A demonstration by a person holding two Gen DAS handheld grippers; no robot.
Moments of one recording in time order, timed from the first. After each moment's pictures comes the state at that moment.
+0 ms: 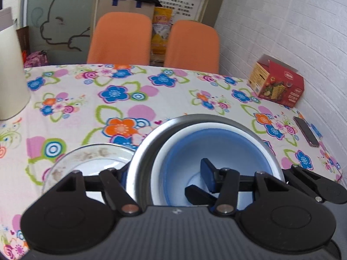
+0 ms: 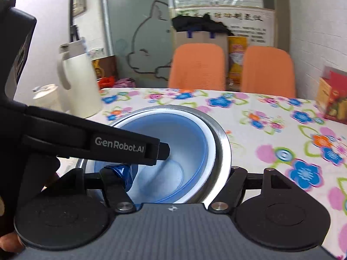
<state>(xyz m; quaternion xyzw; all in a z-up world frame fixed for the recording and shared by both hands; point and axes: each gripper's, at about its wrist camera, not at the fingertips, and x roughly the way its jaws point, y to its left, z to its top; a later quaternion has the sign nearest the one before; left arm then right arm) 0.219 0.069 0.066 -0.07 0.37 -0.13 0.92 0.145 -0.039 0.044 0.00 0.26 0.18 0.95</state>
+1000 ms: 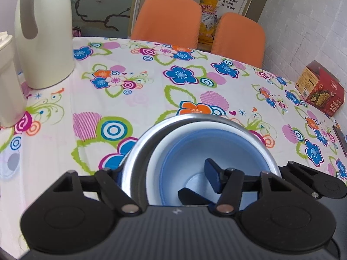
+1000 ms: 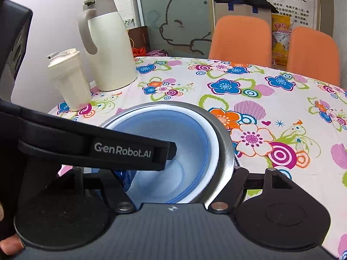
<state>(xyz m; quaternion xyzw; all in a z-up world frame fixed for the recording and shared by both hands) 0.249 0.158 0.019 -0.09 0.41 -0.06 0.91 0.192 0.039 0.002 -0.02 0.33 0.25 0.91</state>
